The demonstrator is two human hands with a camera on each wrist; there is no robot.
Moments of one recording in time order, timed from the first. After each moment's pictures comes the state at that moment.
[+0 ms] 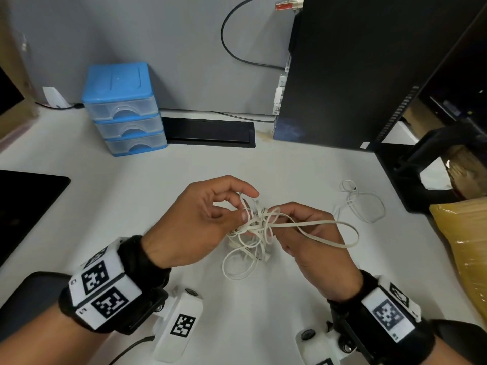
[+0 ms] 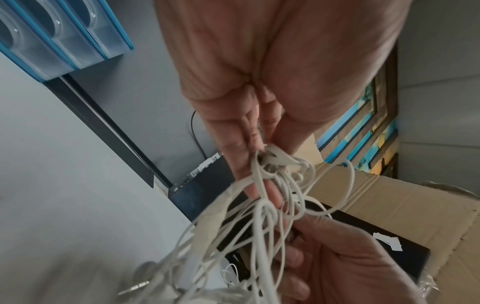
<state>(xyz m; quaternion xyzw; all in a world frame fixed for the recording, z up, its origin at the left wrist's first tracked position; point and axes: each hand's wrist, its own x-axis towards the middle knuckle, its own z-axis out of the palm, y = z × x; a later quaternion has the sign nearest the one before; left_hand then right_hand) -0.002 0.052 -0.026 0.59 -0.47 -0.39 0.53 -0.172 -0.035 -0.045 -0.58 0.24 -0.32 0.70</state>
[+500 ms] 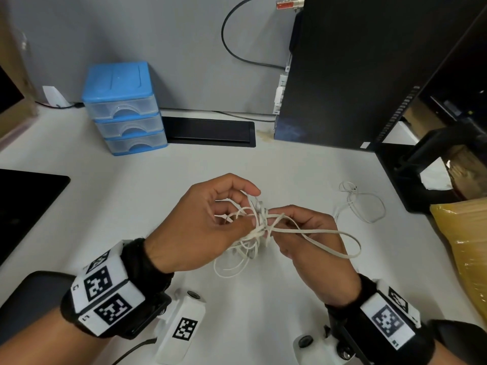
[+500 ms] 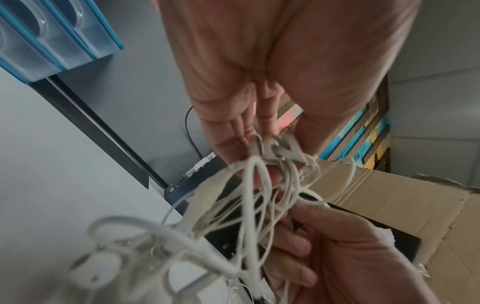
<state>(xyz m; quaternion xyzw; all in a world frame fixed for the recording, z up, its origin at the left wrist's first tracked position) -0.011 0.056 -0.020 0.58 -0.48 -0.37 0.54 -0.172 -0.029 -0.043 -0.60 0.27 -0.32 0.68</state>
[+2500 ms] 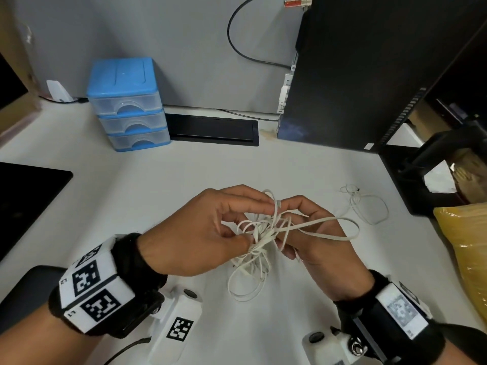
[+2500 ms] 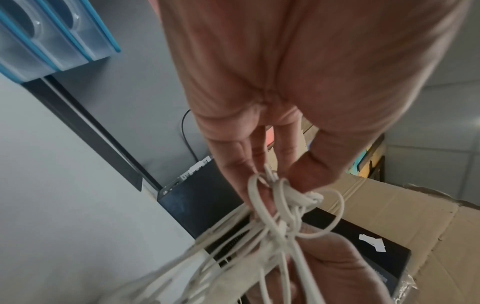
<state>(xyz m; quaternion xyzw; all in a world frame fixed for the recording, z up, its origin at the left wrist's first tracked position) -0.007 0.064 -0.018 0.56 -0.56 -0.41 0.45 -0.177 -0.044 -0.053 -0.58 0.22 -0.27 0.73</state>
